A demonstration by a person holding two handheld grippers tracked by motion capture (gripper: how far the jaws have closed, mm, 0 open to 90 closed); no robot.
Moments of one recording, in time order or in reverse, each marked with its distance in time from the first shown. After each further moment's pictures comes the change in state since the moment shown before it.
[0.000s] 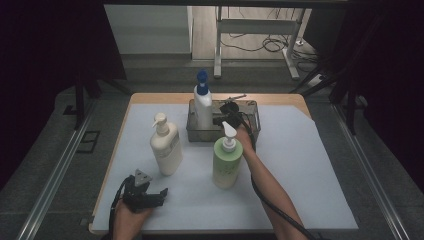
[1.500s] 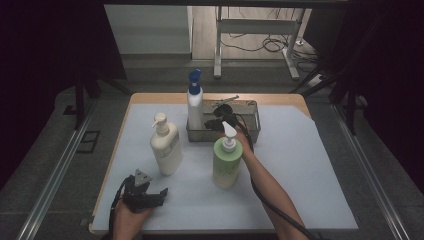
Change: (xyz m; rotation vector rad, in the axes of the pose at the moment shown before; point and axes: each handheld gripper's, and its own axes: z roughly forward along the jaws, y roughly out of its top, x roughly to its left) left arm 0.000 0.000 0.000 0.000 0.000 0.000; right arm 0.017 0.001 0.004 0.020 0.071 -0.115
